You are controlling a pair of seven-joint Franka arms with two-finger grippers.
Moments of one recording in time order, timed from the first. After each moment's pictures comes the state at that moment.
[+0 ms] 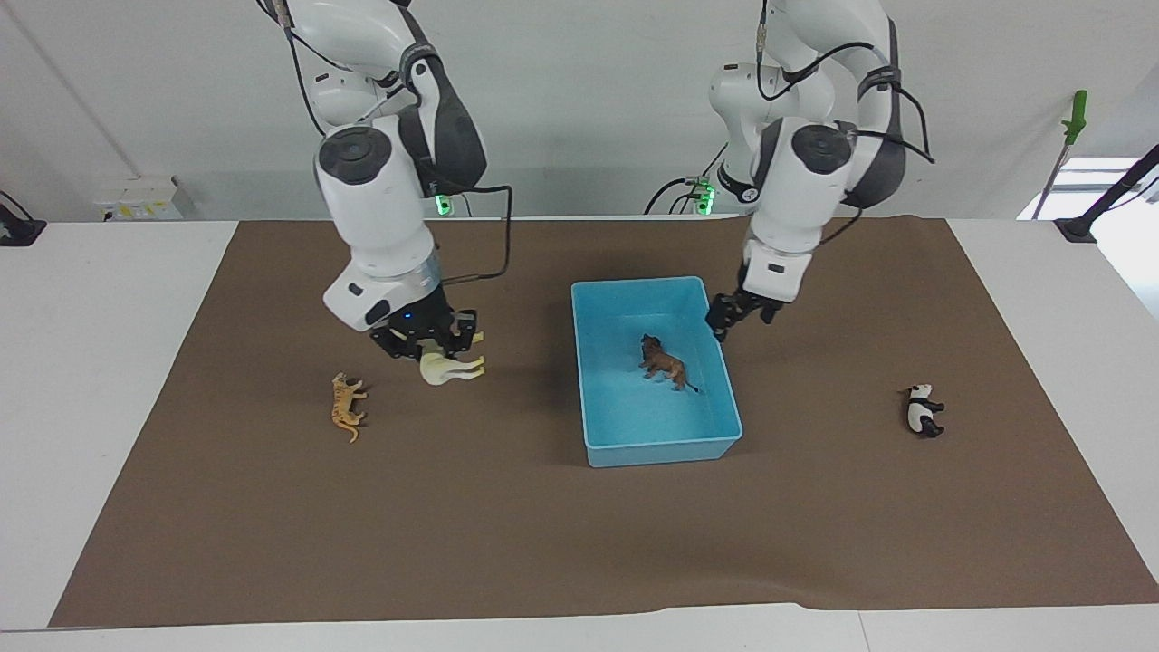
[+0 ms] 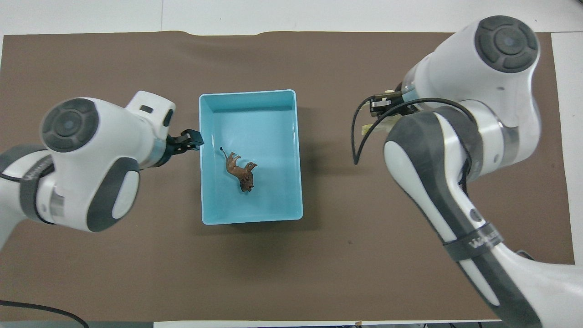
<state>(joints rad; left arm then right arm) -0.23 0.03 -0.02 -2.02 -0.01 2.13 -0.53 0.31 0.28 0.04 -1.56 0.02 1.92 0.34</state>
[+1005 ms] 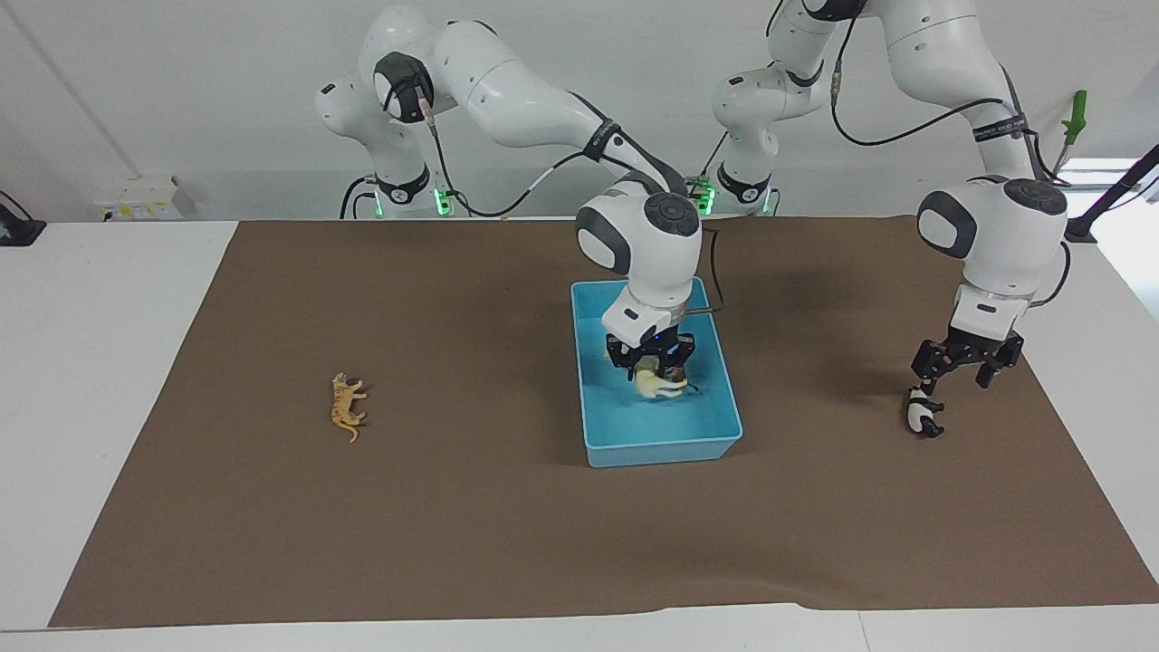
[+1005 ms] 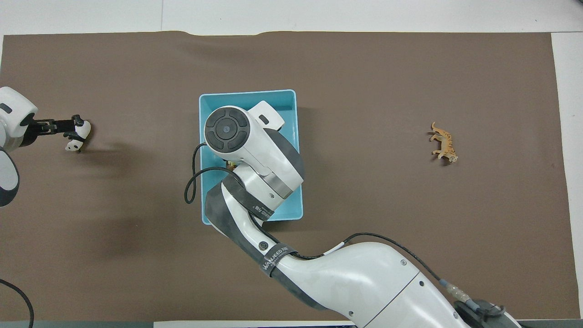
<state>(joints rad) 0.21 0.22 -0.01 -2.05 0.04 2.58 0.18 0.71 0.75 0.00 -1.16 -0.07 1.97 0.80</state>
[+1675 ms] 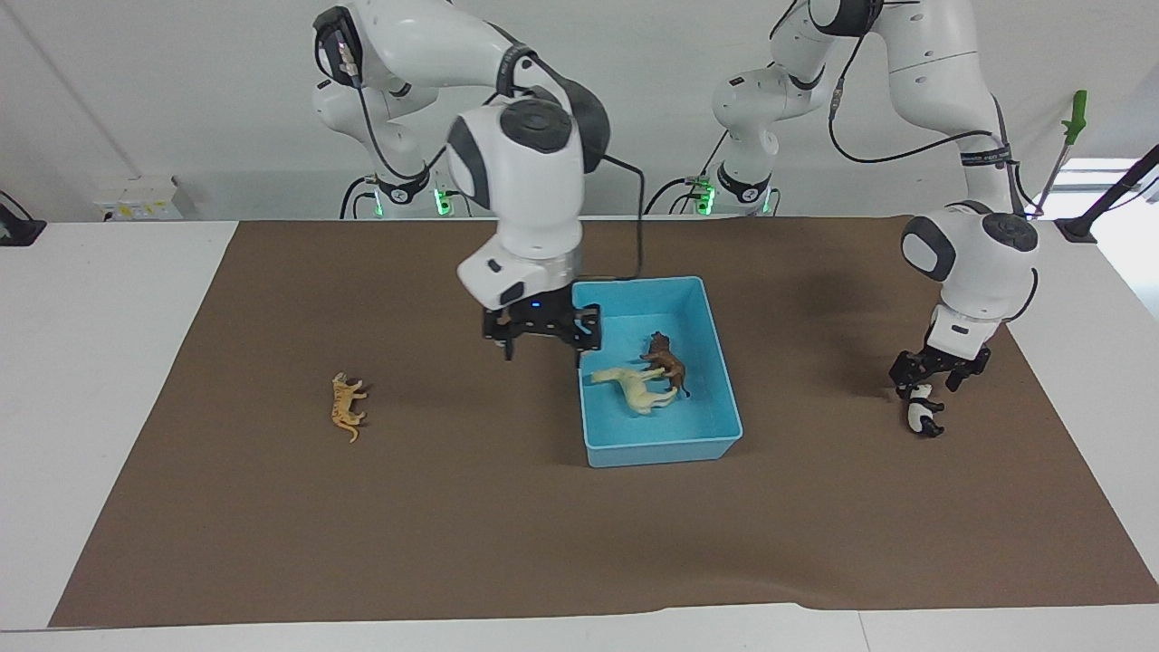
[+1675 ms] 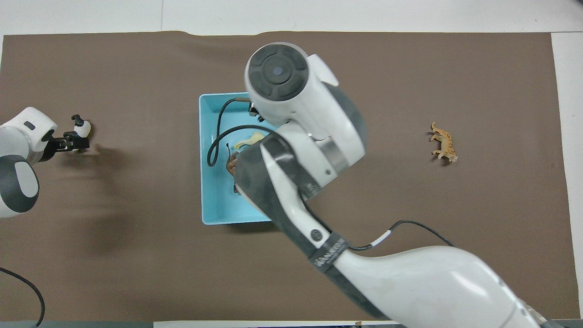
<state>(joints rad) 0.23 0.28 -0.01 -2.12 0.04 2.63 0.18 0.41 0.50 -0.03 -1.10 -0.07 1.71 0.52</state>
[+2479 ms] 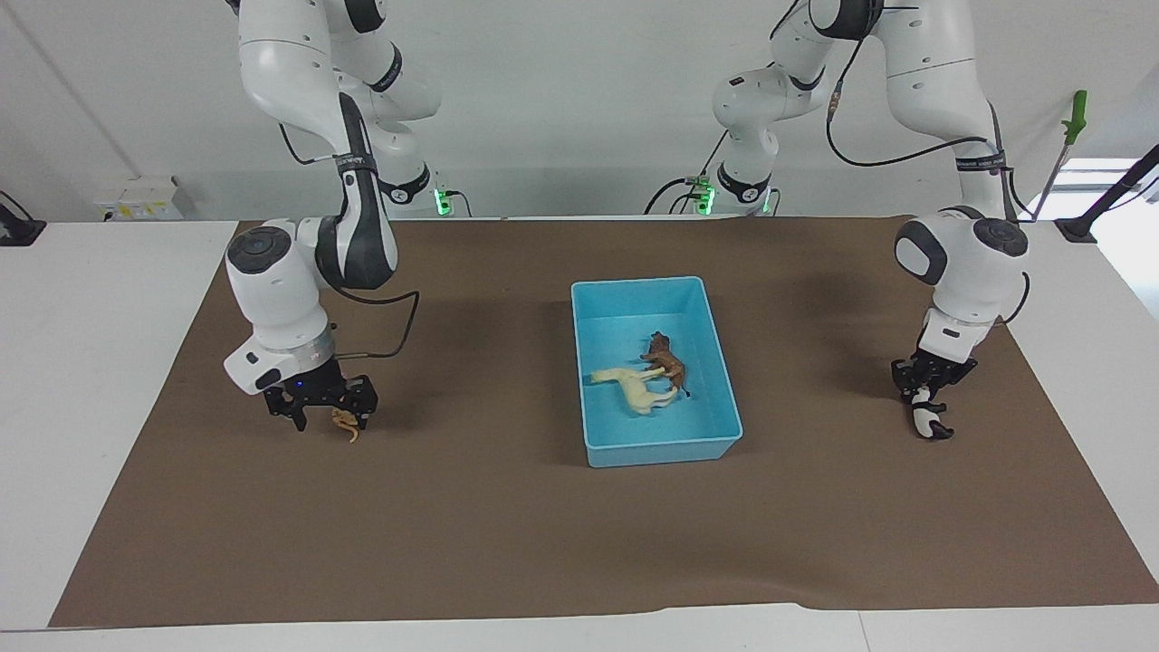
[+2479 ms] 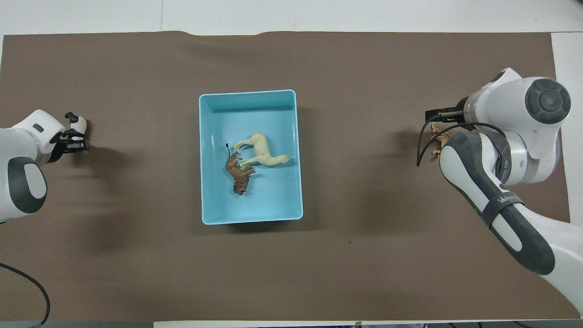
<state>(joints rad) 0.23 0.29 -0.02 -2.13 0.04 2.66 0.18 0.02 0.28 -0.02 -2.04 -0.06 2.51 0.03</state>
